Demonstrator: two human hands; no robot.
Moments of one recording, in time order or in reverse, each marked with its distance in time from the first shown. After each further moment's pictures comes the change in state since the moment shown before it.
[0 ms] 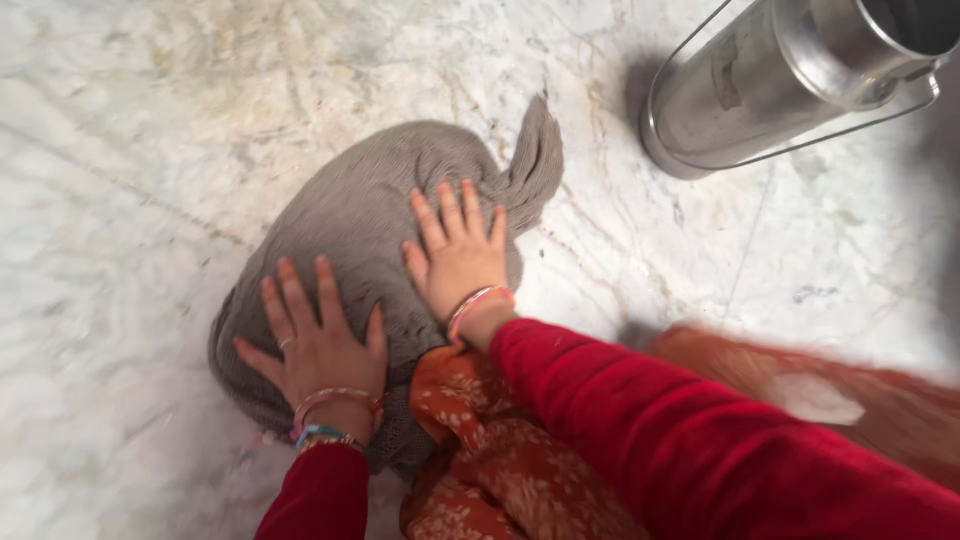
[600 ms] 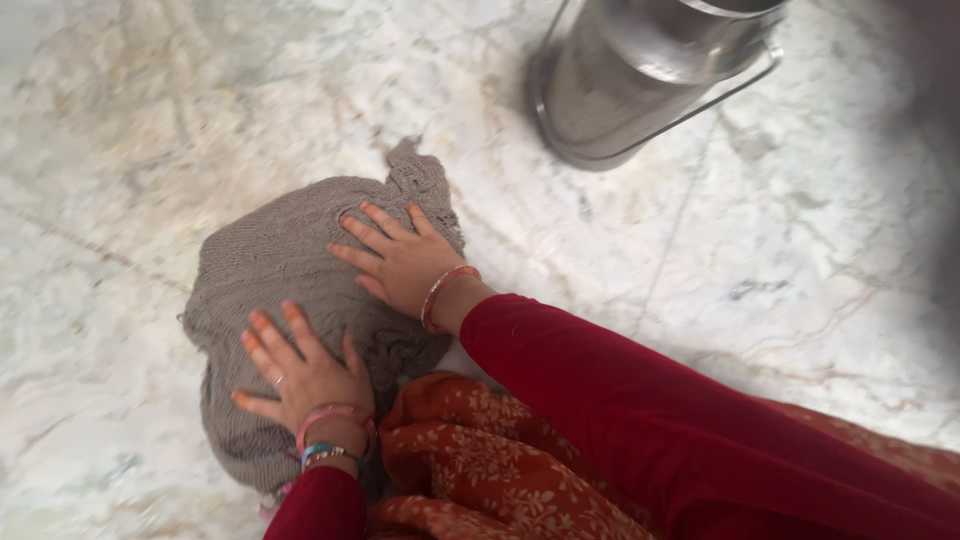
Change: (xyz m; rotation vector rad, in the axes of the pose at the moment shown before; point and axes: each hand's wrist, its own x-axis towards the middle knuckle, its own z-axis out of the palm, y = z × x) left_hand -0.059 0.105 0.029 0.107 -0.043 -0.228; right_hand -0.002 0.107 -0.019 0.001 -0.180 -0.583
